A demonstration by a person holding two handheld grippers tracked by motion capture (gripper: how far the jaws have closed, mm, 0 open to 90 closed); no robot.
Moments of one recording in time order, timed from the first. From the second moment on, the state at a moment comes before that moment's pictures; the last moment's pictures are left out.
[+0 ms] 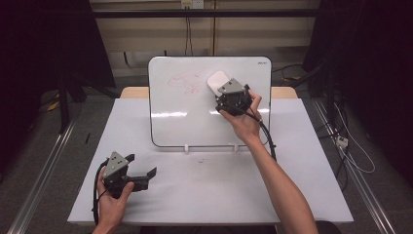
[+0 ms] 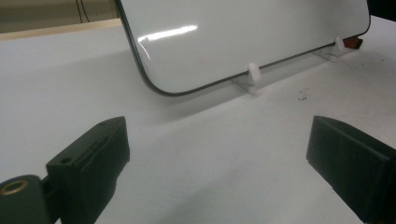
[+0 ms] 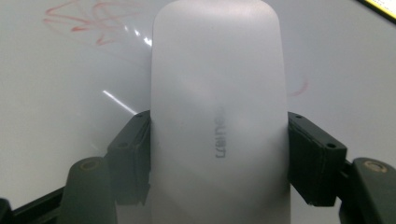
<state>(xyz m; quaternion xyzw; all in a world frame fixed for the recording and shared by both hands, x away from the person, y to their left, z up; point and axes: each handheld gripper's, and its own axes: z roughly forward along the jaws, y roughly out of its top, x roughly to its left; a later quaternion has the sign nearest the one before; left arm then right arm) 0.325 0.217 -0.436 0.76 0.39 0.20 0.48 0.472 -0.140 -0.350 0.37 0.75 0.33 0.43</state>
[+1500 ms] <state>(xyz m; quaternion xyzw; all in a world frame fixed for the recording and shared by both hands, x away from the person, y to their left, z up) 0.323 0.218 -0.436 0.76 0.39 0.20 0.47 0.467 -0.111 -0.359 0.33 0.77 0.33 0.43</state>
